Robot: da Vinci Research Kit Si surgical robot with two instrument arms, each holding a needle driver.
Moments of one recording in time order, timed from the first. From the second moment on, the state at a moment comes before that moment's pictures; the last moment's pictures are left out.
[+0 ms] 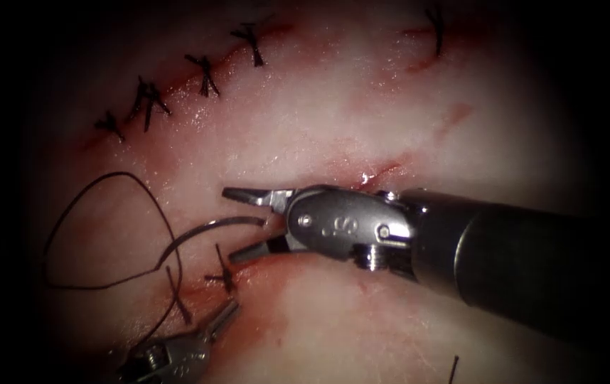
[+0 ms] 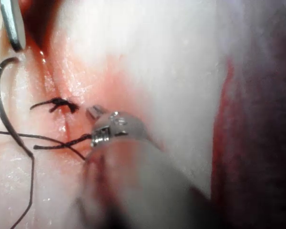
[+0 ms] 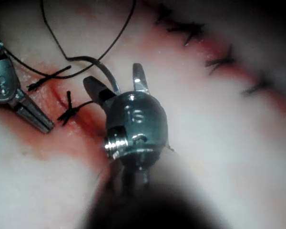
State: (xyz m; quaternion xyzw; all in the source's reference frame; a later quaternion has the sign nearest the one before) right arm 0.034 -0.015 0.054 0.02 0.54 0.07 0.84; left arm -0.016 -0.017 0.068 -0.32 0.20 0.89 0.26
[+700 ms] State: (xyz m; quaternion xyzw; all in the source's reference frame) right arm 0.036 -0.020 0.054 -0.20 0.42 -0.05 0.88; left arm -0.016 -0.017 0.067 -0.32 0.20 0.89 0.26
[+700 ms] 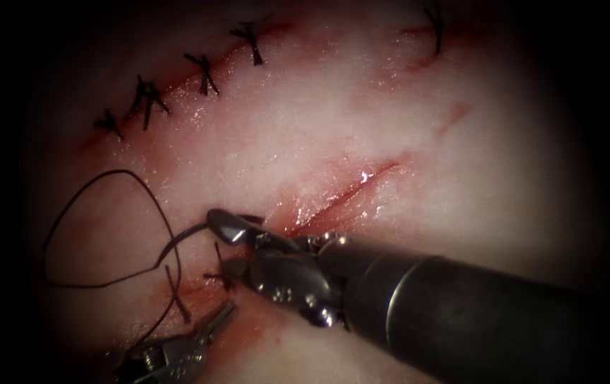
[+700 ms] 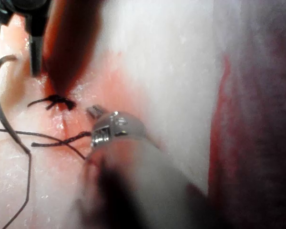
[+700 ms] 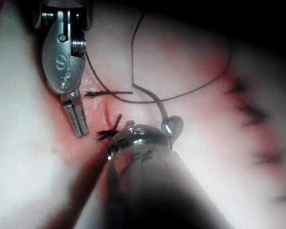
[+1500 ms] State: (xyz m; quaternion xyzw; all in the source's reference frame) right arm 0.022 -0.014 0.052 -0.01 0.57 0.15 0.81; left arm -0.012 -0.010 0.058 -0.49 0.07 0.82 0.30
